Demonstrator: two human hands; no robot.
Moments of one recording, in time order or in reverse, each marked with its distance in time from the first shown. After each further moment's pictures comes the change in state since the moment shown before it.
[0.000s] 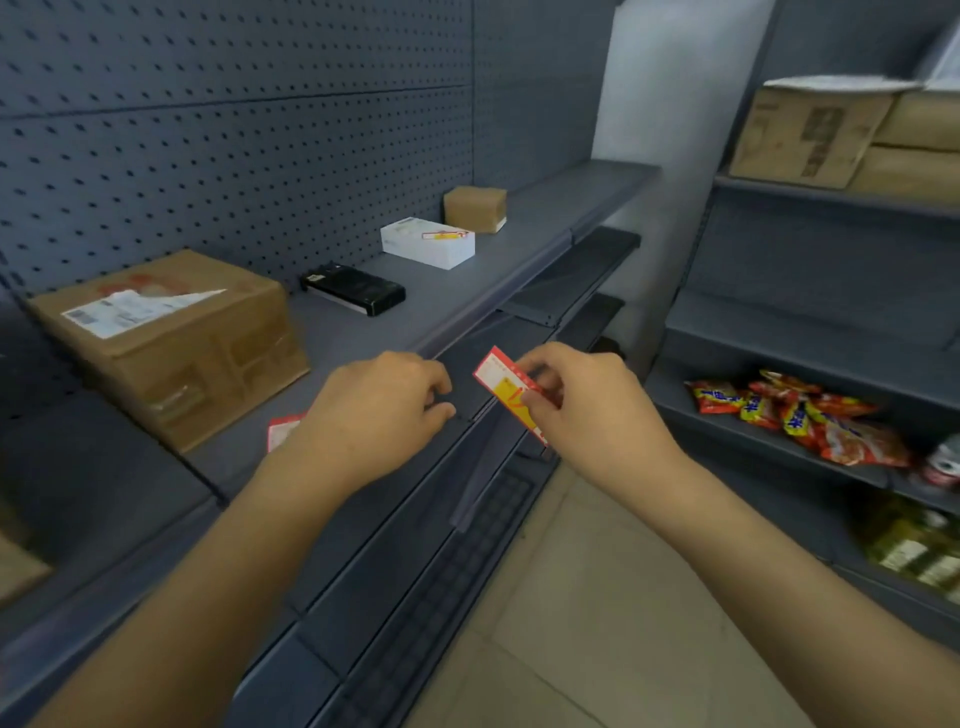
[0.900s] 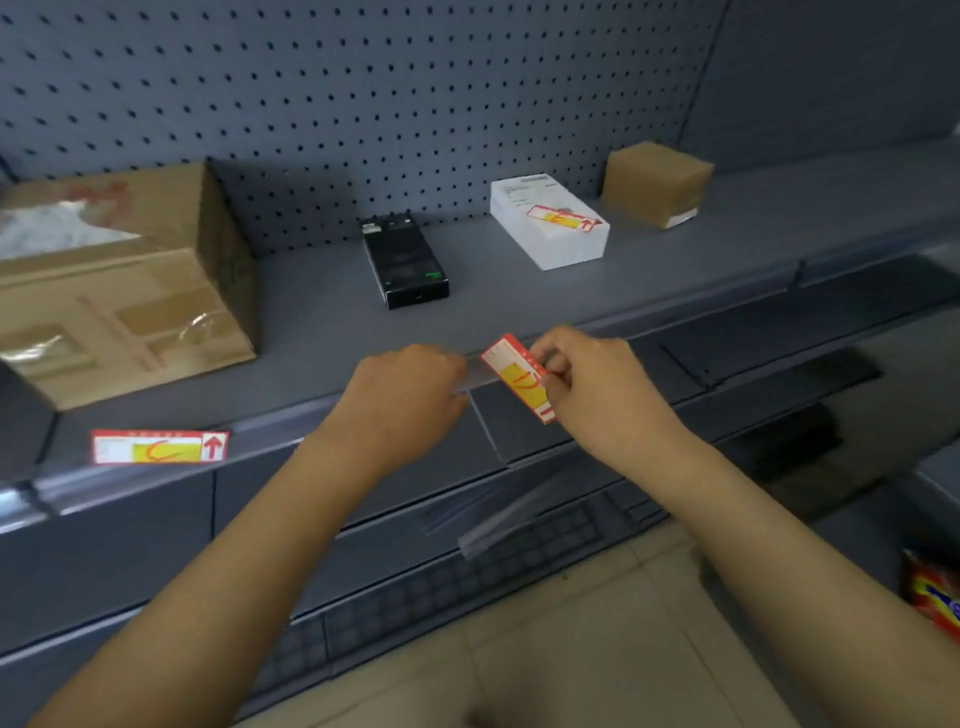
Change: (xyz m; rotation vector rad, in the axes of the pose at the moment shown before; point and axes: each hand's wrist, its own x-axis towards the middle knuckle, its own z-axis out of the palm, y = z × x) left_hand 0.221 0.006 0.103 0.125 -0.159 -0.607; right_hand 0.285 0.159 0.078 0.218 -0.467 -0.415
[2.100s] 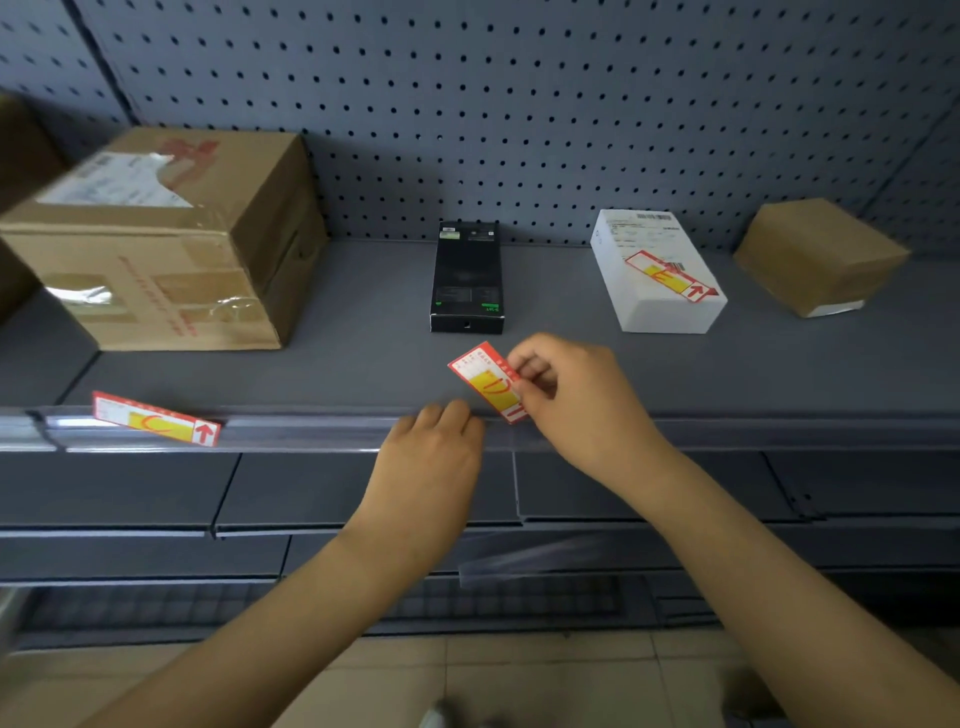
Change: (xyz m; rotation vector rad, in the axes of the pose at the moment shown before) left_hand 0.034 0.029 0.053 0.087 0.108 -0.284; right_hand 0.113 0.025 0.022 0.153 -0.226 -0.310
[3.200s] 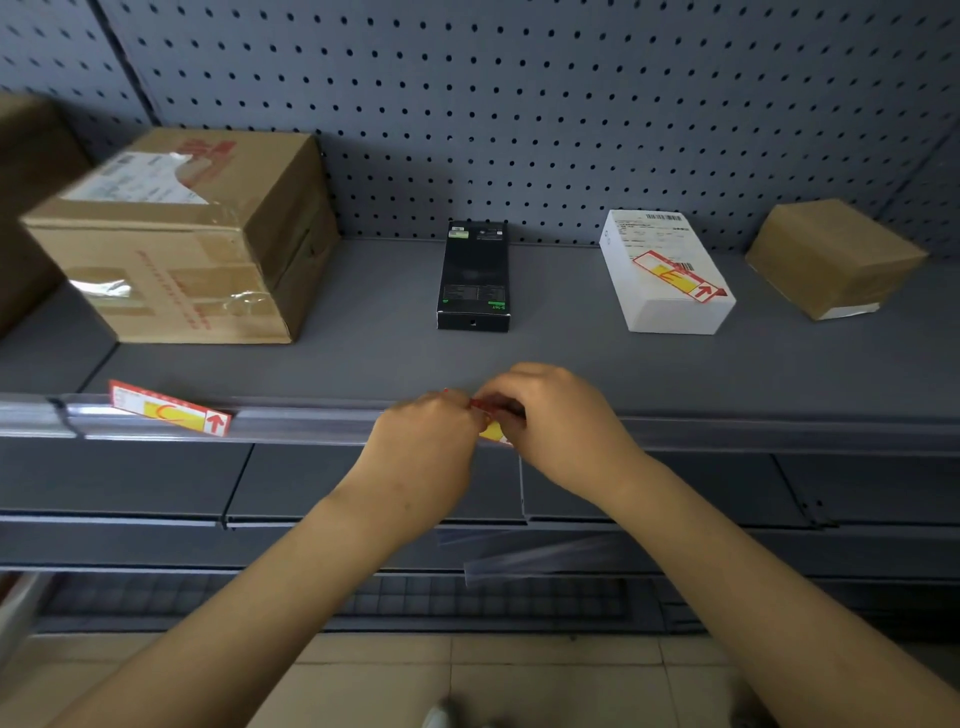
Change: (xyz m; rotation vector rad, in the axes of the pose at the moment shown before) left_hand 0.008 -0.007 -0.015 -0.066 -0.041 -0.055; right_hand -0.003 0.009 0.022 -0.216 -0.177 -0.184
